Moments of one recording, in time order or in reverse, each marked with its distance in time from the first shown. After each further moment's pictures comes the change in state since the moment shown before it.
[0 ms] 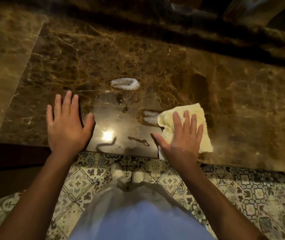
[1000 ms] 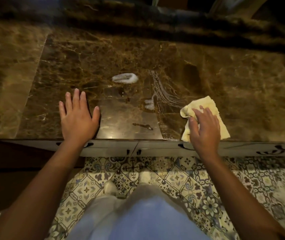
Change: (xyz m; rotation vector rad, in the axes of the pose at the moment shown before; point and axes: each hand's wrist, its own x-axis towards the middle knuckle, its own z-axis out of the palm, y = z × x) left_hand -0.002 -0.006 -0.004 -0.008 -0.018 0.076; right_hand -0.028 0.060 -0.006 0.315 0.250 0.106
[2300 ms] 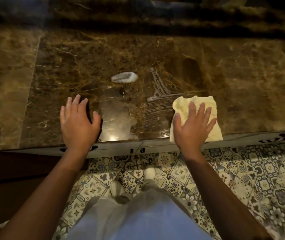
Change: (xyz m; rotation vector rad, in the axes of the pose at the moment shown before) left_hand -0.003 -0.006 -0.003 -0.143 0.134 0.032; right_hand -0.016 -0.068 0.031 -0.240 0.031 0.268
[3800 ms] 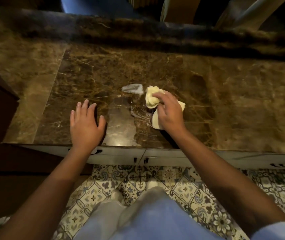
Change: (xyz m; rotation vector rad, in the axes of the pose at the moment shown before) left_hand 0.003 0.001 -0.008 0.032 -0.080 -0.045; right_hand 0.056 -0.082 -0.012 0.596 -0.230 -0.491
